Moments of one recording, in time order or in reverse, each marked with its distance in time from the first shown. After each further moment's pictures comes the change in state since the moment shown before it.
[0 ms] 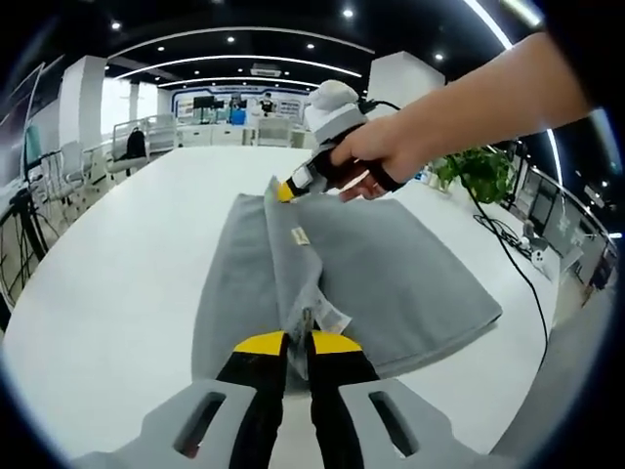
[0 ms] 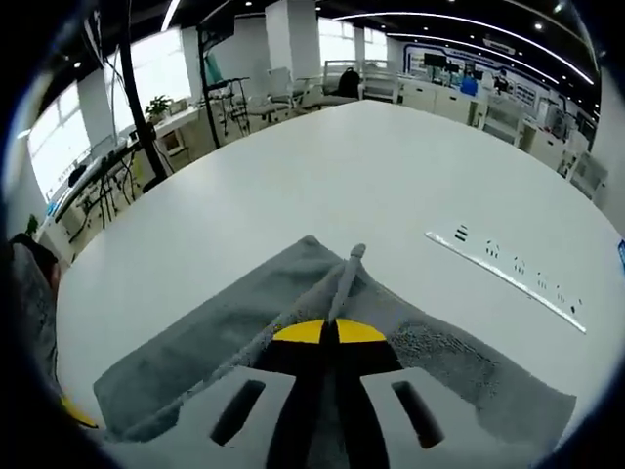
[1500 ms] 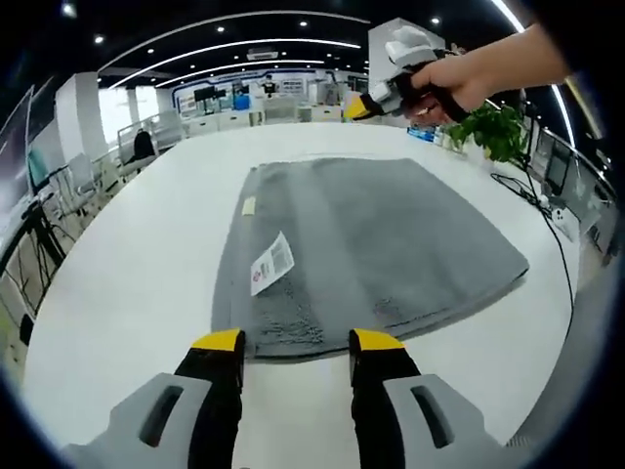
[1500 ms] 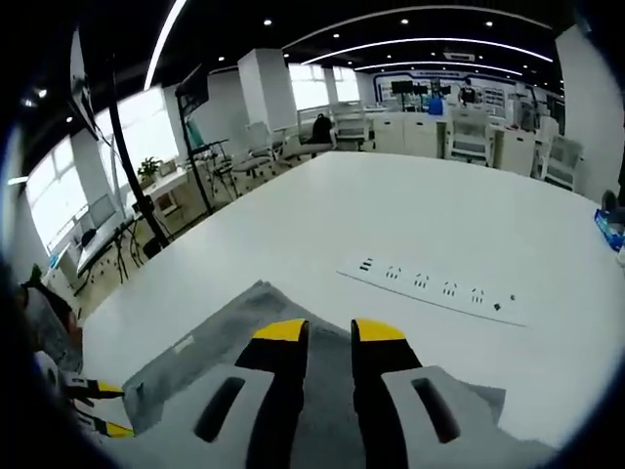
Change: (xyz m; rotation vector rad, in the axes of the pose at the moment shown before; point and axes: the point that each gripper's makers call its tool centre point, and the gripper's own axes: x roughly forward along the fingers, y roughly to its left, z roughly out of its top) left arm -0.012 0.009 -0.022 0.086 0.086 0.139; right arm -0.128 -0.085 0.008 0.156 -0.212 -0.020
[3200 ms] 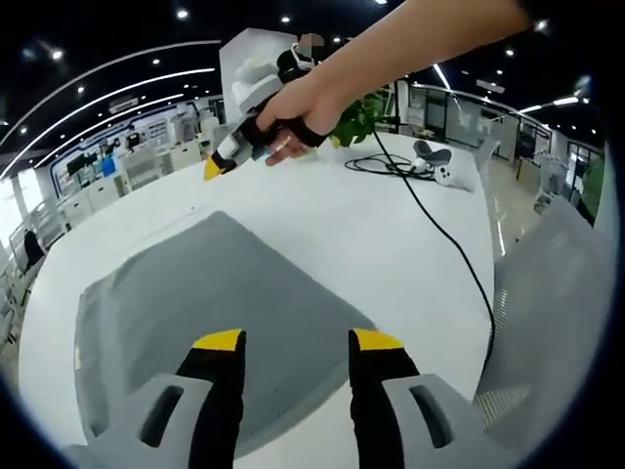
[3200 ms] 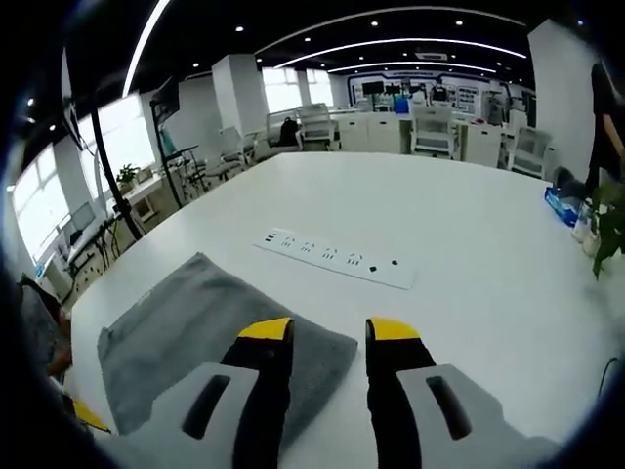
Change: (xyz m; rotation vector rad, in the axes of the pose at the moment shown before) left arm 0.006 -0.234 0.062 0.421 -0.077 -0.466; right arm -0.080 -0.130 -0.047 0.031 0.000 -0.088
